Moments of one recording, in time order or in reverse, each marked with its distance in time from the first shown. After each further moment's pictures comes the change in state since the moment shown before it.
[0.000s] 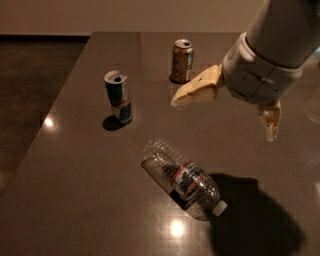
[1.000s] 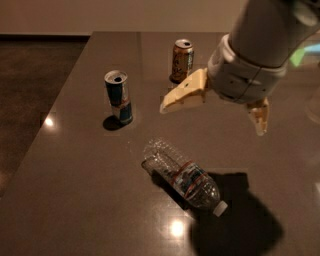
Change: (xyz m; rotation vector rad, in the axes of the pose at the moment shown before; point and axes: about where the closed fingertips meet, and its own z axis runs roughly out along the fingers) arm -0.005 -0.014 0.006 -0.031 0.000 -0.147
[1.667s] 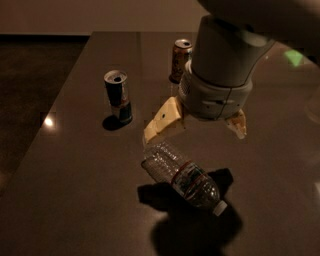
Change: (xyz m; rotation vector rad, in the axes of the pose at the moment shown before) arm -0.026 -0.023 0.029 -0.087 -0.076 -0.302
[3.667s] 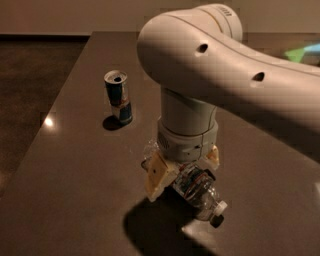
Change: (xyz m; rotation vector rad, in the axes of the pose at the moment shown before) arm -0.036 -0.016 0.076 -0.080 -0.178 -0.296
